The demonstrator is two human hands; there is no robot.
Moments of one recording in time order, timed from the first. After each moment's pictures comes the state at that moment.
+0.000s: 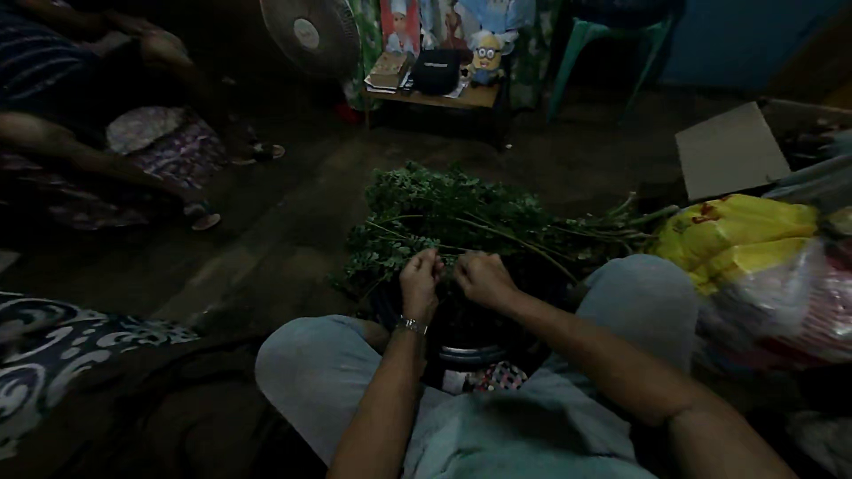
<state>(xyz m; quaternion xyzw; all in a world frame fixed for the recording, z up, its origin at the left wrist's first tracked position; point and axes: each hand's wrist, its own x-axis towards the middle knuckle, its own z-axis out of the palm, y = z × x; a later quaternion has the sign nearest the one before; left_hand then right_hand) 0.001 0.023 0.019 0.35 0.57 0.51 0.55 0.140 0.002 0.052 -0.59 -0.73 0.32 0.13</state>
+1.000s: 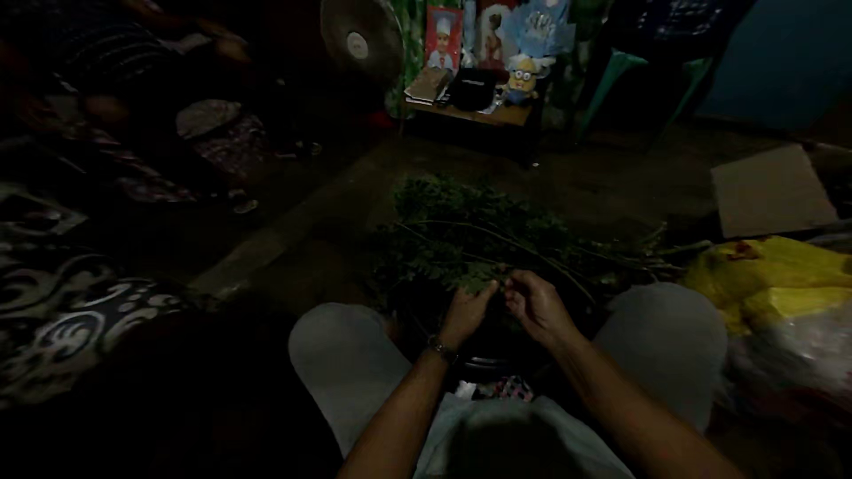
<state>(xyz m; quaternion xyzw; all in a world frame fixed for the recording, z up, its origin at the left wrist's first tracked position) 0.003 -0.026 0.040 0.54 0.50 0.38 0.55 0.142 -0.037 0.042 -0.51 -0.19 0.63 0.55</state>
